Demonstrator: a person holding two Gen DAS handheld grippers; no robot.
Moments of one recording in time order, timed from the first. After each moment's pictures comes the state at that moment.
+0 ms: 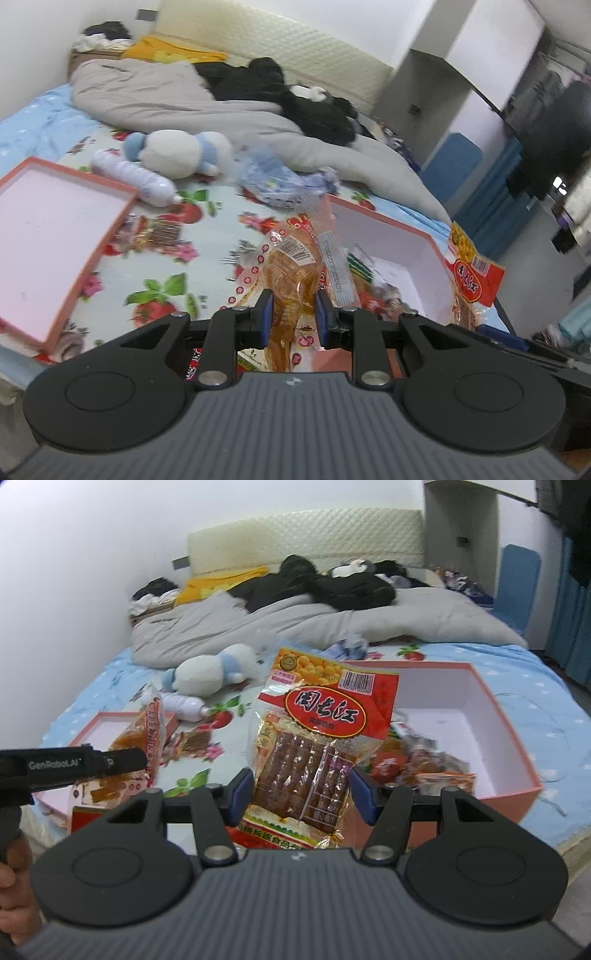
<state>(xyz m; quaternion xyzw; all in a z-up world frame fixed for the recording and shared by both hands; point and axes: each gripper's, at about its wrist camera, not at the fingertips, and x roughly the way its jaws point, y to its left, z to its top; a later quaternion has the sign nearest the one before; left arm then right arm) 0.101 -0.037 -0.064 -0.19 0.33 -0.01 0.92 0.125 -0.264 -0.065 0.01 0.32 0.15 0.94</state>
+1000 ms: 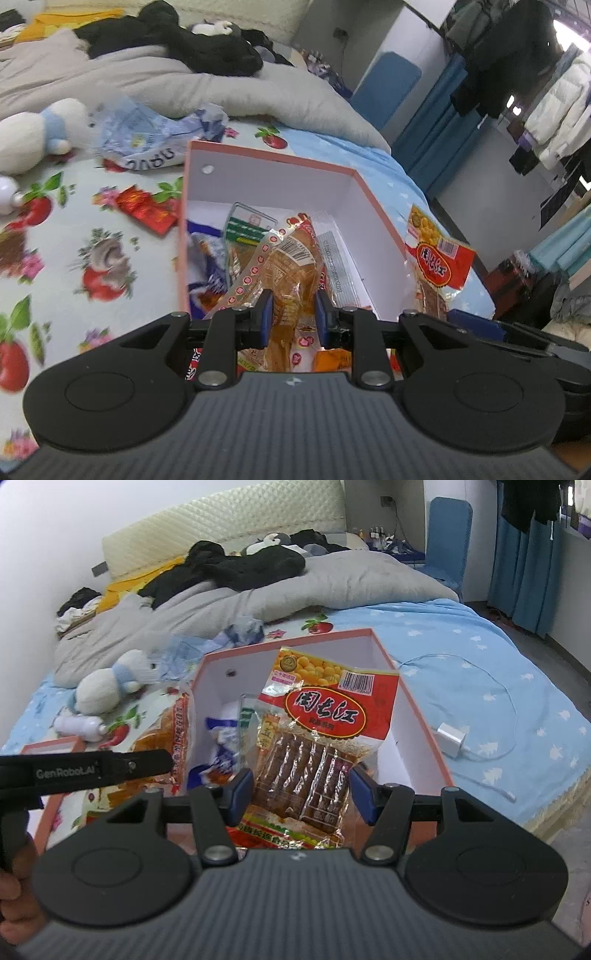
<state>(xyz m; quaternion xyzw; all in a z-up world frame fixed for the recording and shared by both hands) 0.270 -0.178 -0.107 -0.14 0.41 -0.14 0.89 0.228 -0.365 -0.107 0.04 0.37 0.05 0.93</state>
